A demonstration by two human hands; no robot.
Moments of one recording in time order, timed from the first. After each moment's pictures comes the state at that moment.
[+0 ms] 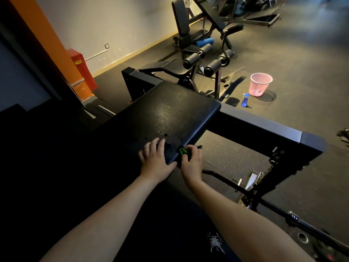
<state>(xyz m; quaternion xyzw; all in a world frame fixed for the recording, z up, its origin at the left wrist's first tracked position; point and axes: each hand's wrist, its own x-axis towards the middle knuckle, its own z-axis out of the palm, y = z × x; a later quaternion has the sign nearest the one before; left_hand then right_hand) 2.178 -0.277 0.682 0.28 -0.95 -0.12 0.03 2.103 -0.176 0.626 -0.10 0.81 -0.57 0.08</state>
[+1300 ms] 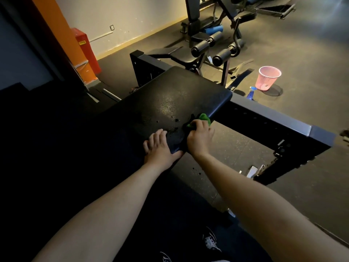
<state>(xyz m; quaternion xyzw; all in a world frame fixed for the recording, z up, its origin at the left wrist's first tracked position) 2.203 -0.285 0.672 0.32 -0.93 -0.16 0.01 2.089 -0.193 0.667 -0.17 0.90 -0.41 0.02</state>
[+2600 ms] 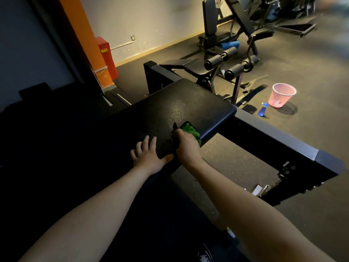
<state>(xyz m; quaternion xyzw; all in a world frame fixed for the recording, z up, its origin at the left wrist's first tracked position) 2.205 -0.299 0.690 0.42 -0.89 -0.14 -0.10 2.089 -0.196 0.696 -0.42 0.85 -0.31 0.04</state>
